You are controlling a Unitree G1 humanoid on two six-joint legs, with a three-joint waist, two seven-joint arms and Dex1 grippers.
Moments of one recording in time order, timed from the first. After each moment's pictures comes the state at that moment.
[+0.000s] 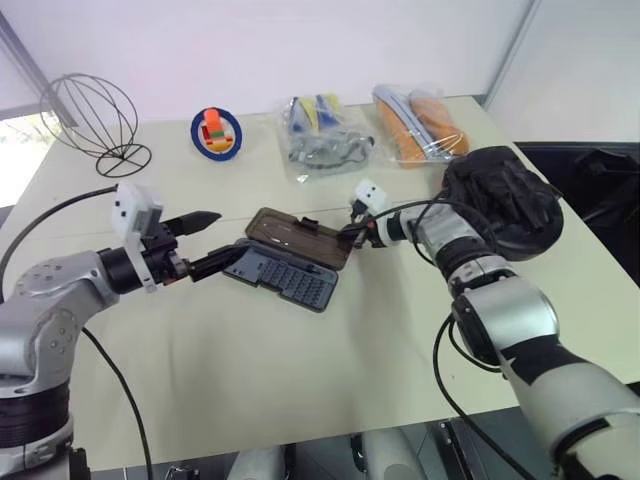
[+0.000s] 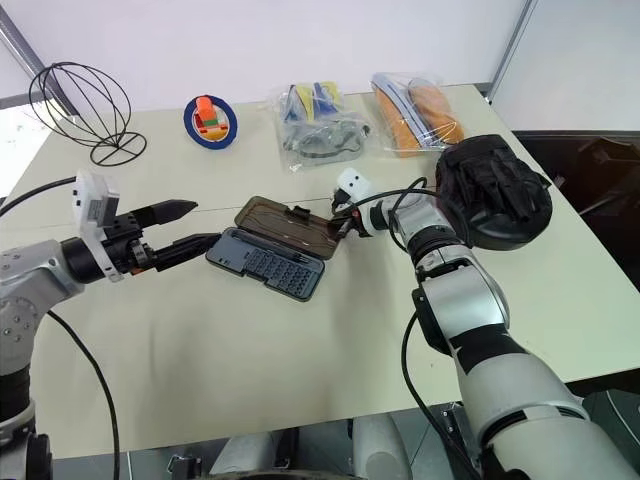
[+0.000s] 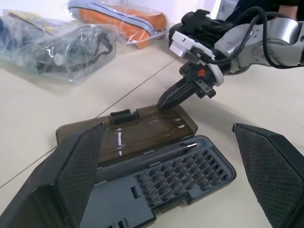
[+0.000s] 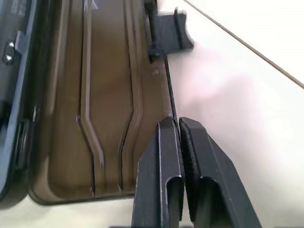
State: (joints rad) left arm -0.27 0.70 0.38 -0.41 -0.69 0.82 -0.86; right arm -1.21 -0.26 0.22 1.28 -0.10 0.12 0.95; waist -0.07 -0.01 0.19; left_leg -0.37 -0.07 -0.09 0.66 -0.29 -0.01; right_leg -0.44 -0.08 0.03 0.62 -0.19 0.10
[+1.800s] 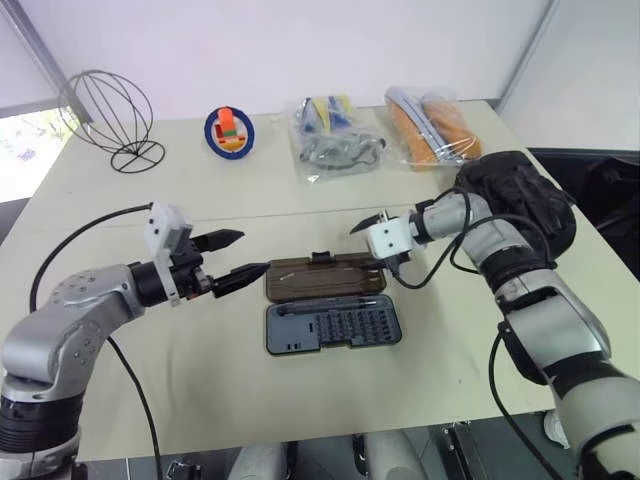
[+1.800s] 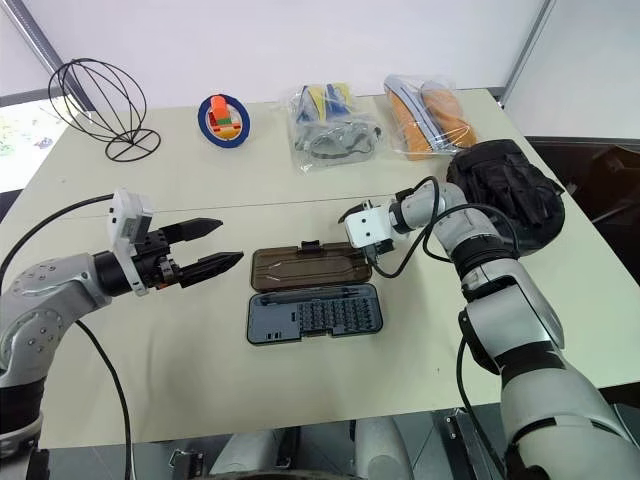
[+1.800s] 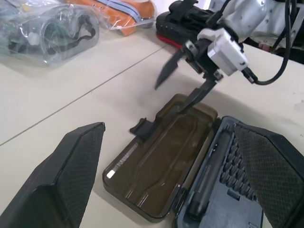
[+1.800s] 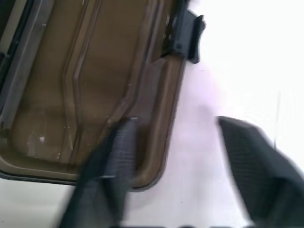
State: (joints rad) left arm -0.22 0.71 0.23 -0.40 -0.73 0.75 -0.82; right arm -1.08 -0.52 0.42 0.99 -0.35 -0.63 1.10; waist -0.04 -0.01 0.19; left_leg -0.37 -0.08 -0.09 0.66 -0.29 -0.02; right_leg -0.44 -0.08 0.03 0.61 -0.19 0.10
